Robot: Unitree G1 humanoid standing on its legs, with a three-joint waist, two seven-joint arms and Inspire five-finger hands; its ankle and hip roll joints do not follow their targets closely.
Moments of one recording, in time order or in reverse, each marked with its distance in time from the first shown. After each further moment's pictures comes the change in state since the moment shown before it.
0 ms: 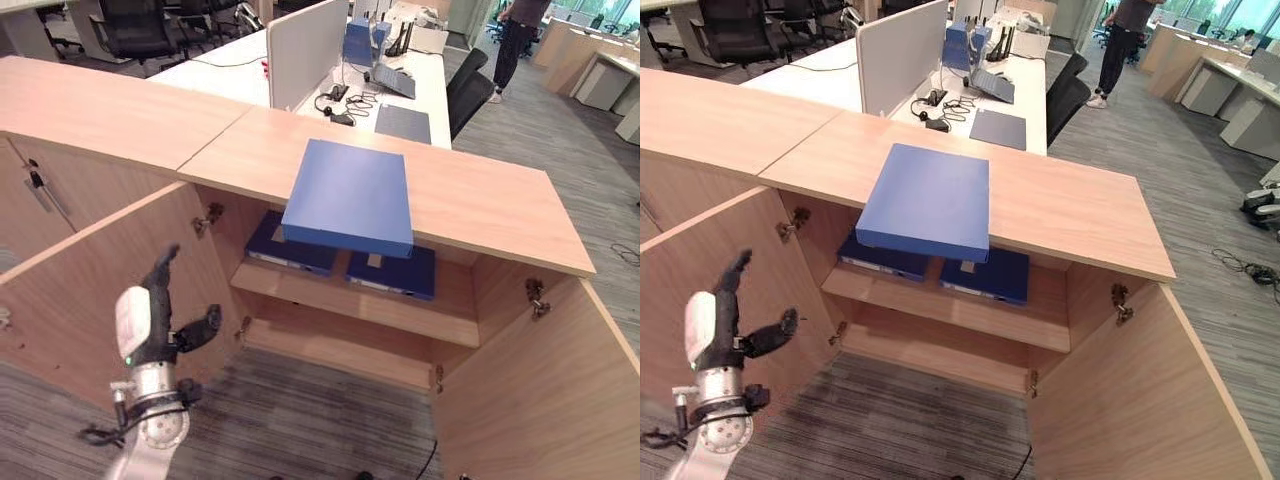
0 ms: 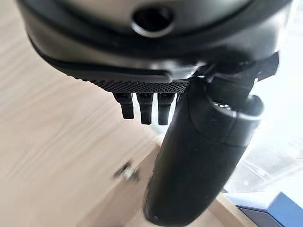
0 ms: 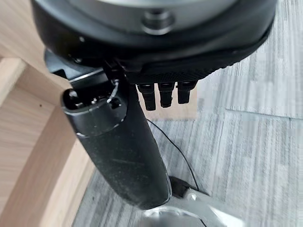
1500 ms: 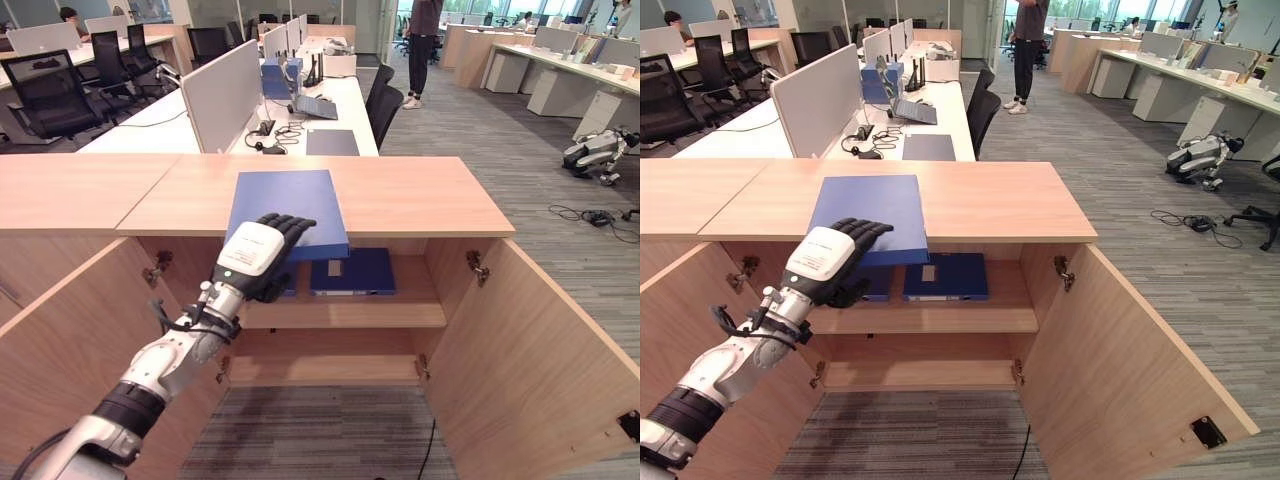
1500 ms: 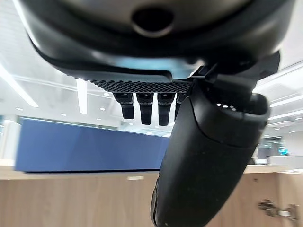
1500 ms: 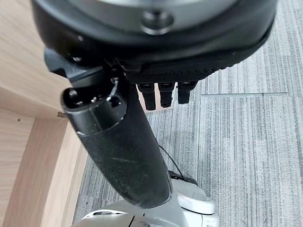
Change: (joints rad) left arm -0.591 0.201 -0.504 0.211 0.315 0.025 -0.203; right arm 0.032 -0.068 0.048 -0.028 -0.044 0.028 0.034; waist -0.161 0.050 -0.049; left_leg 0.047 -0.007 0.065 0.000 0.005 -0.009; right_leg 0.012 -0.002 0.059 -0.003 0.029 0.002
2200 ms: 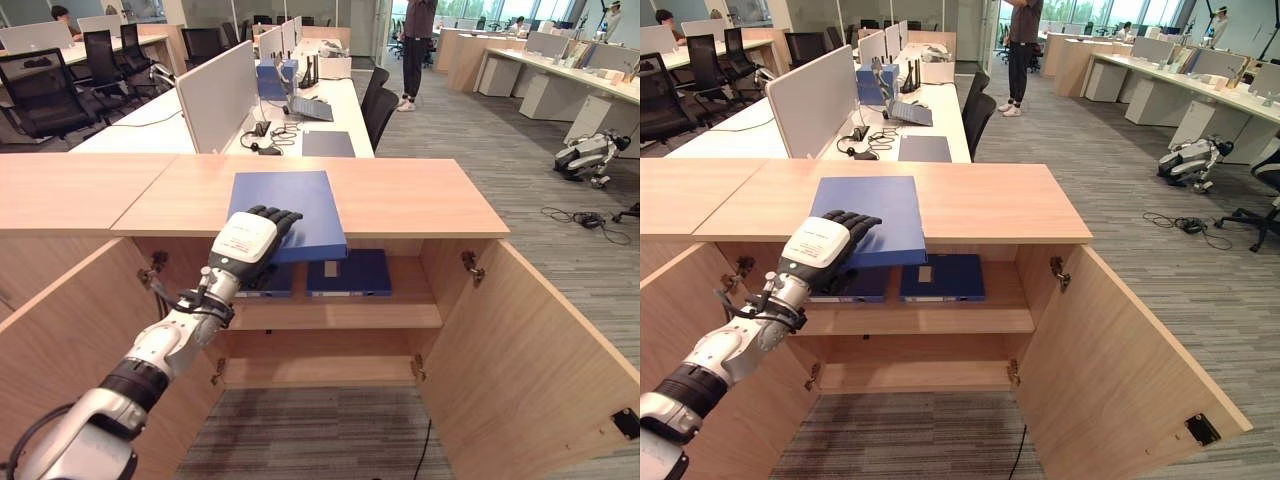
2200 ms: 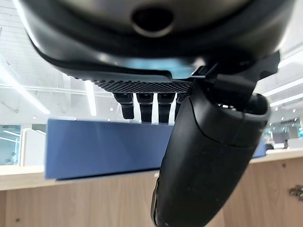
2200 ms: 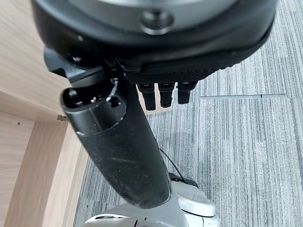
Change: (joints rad) left arm -0.120 0.010 -0.087 0.174 0.019 0.064 0.016; right arm -0.007 -0.001 0.001 -0.001 0.000 0.002 0.009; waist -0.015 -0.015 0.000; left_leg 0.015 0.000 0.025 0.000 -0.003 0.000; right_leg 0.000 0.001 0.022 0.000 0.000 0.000
